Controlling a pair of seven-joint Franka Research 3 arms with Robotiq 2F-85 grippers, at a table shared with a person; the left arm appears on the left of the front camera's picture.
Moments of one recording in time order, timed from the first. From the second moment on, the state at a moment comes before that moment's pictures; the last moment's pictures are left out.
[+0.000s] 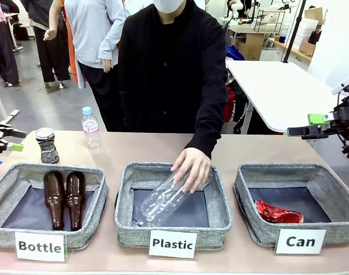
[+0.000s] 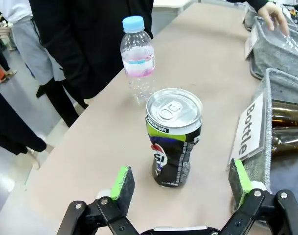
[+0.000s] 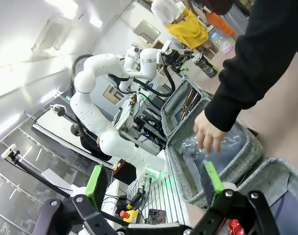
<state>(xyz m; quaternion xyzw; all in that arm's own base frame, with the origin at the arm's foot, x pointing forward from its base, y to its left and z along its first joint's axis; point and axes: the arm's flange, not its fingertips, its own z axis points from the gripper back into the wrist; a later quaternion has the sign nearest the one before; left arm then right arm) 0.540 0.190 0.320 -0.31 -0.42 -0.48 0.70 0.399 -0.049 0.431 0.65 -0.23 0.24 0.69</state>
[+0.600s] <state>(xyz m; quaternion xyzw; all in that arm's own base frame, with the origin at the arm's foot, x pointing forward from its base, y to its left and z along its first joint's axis) 0.568 0.180 0.313 -0.30 -0.42 -0.48 0.71 0.399 -0.049 0.431 0.65 -0.23 0.24 0.69</state>
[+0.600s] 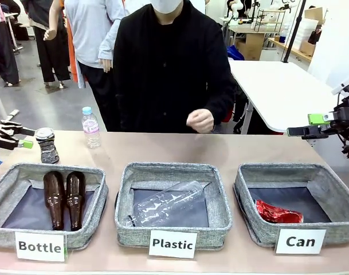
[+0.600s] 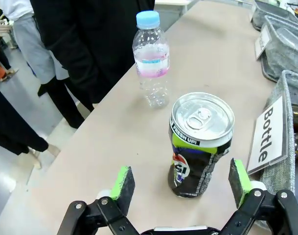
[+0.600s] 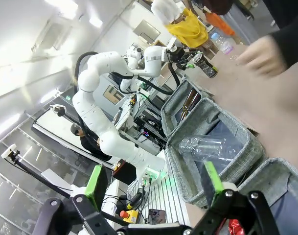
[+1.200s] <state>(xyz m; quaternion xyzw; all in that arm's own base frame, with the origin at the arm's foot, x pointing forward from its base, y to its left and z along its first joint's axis) 0.579 0.170 0.303 -0.31 -0.40 -0.49 0.71 0.399 -0.049 0.431 0.65 -0.23 0.24 0.69</state>
